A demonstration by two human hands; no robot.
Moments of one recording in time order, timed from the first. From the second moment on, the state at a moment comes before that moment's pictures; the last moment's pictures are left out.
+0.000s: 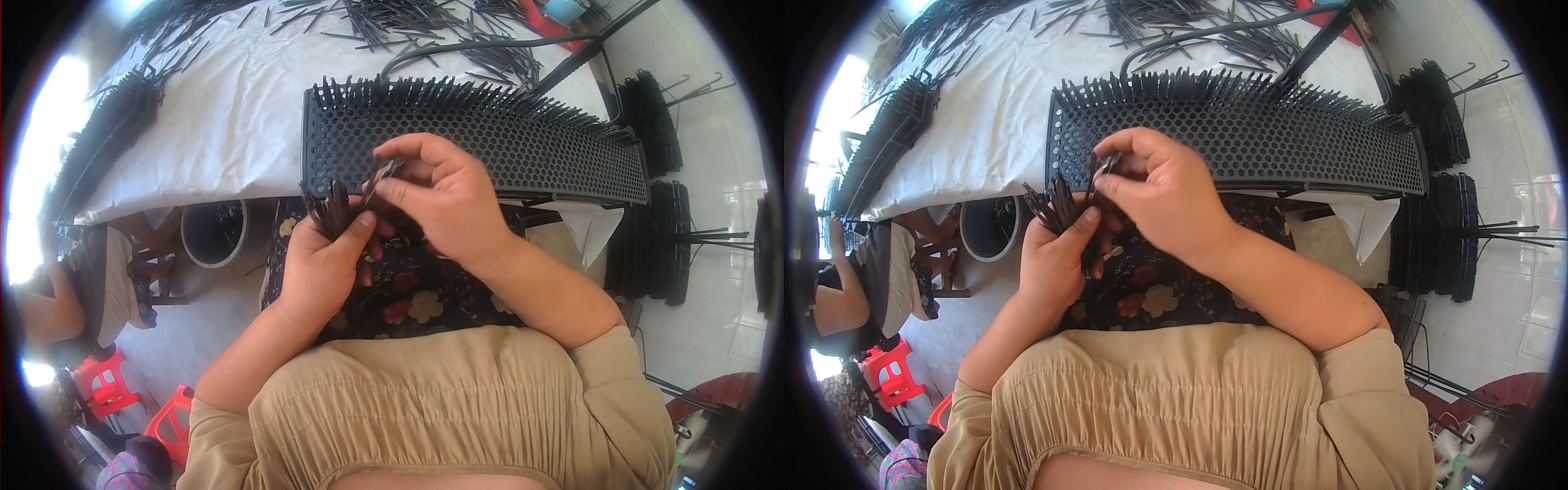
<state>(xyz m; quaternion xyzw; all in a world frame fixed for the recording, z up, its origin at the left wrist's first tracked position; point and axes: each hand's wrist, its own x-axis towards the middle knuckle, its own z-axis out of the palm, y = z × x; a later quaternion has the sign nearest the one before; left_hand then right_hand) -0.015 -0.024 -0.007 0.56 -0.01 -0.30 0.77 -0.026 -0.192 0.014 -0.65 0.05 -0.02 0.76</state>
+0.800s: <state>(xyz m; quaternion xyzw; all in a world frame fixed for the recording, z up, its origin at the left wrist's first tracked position) -0.003 -0.020 -0.014 0.51 0.10 -0.42 0.74 0.030 -0.278 0.016 -0.79 -0.16 -0.37 0.46</state>
